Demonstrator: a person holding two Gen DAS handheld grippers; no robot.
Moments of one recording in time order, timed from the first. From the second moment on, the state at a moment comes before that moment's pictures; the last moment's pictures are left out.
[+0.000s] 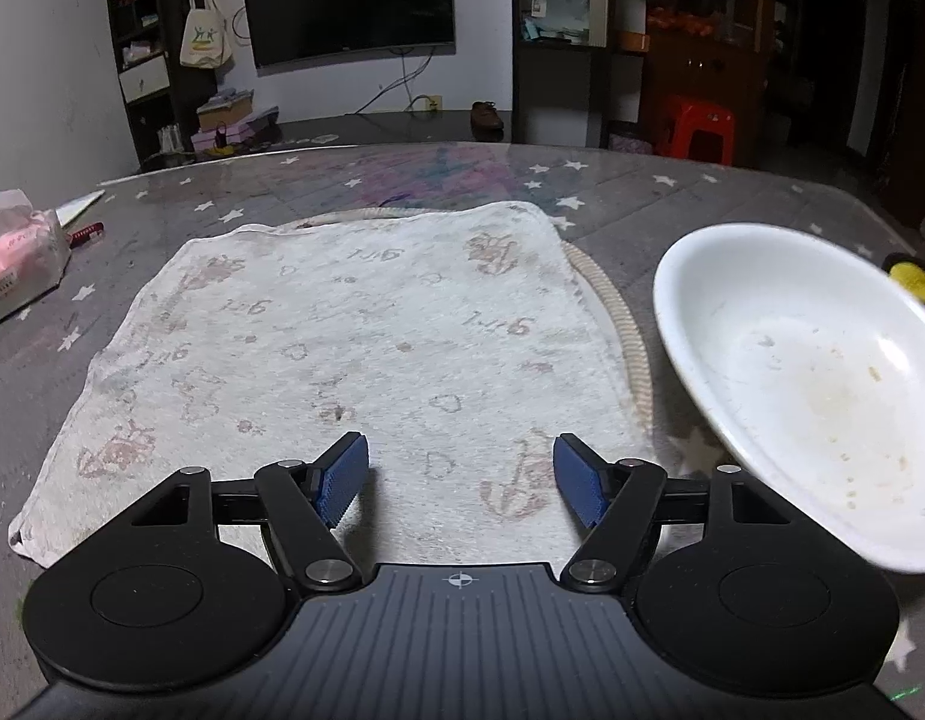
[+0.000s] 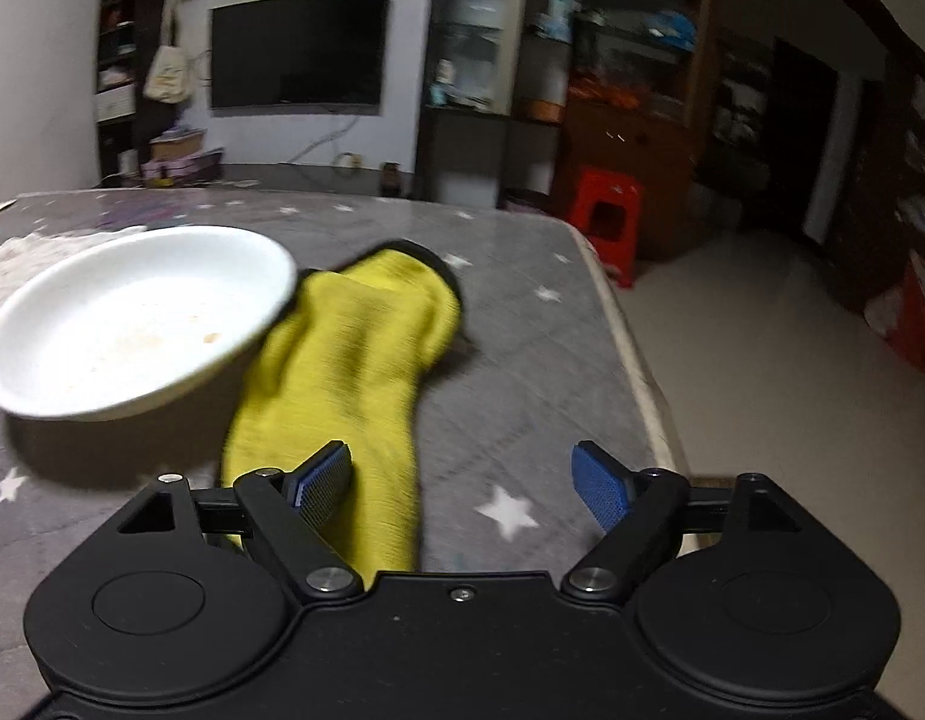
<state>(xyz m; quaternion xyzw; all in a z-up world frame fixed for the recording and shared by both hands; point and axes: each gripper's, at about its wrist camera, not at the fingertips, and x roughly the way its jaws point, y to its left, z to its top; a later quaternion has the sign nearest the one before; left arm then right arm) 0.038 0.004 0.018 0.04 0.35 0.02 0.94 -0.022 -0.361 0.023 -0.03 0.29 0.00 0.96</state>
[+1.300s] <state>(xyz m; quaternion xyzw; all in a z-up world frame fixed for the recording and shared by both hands) 0.041 0.020 0.005 -0.01 0.34 0.06 0.94 -0.026 -0.365 0.002 0.02 0.32 -0.02 0.95</state>
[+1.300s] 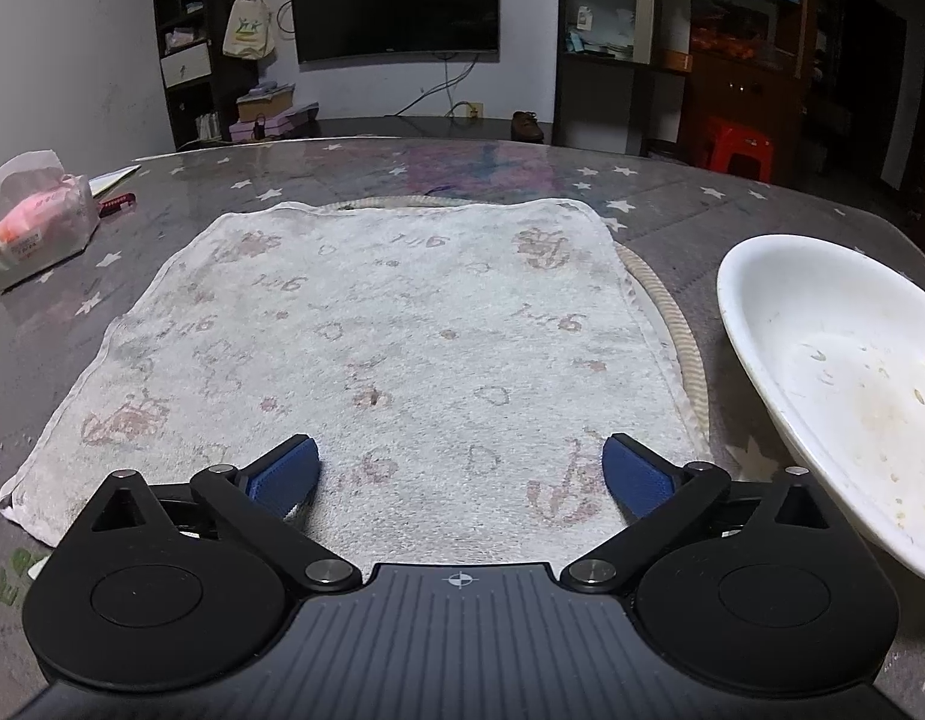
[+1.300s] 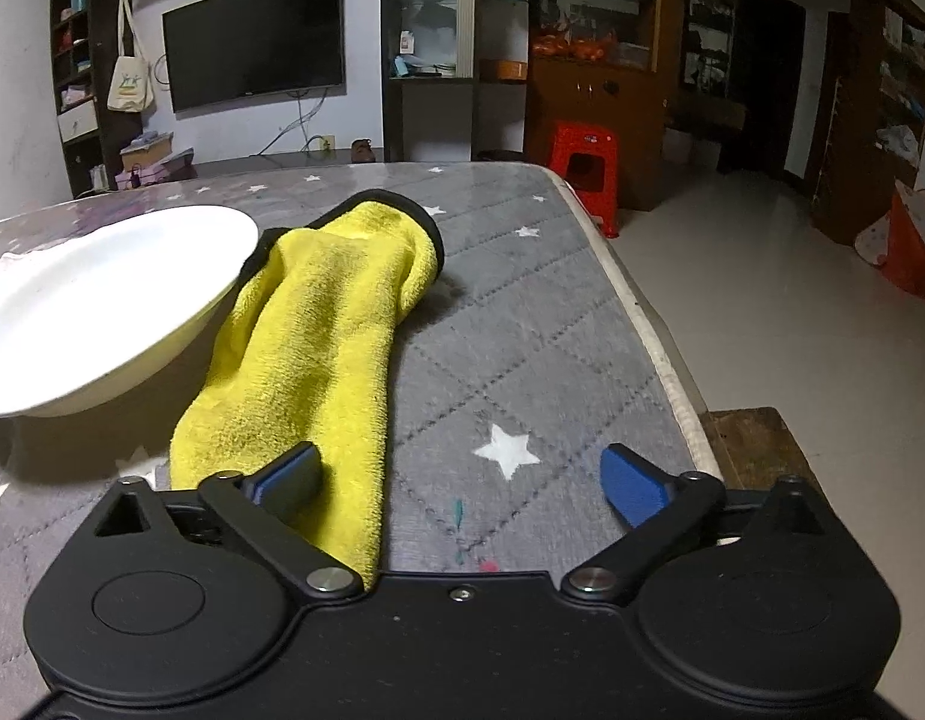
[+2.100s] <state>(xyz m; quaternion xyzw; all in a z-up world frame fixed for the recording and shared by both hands) 0.042 0.022 0.004 -0.01 0.34 0.05 0.94 -0.027 -0.363 0.002 0.04 0.32 -0.01 0.95</state>
